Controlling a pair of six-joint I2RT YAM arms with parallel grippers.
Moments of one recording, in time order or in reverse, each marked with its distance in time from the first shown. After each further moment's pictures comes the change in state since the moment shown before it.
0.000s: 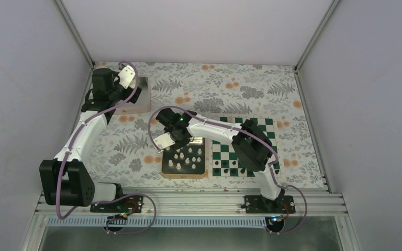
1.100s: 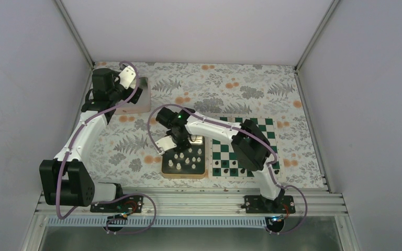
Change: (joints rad) left arm 0.002 0.000 0.000 -0.001 0.036 0.007; right arm 0.007 0.016 0.086 -0.245 -0.124 0.069
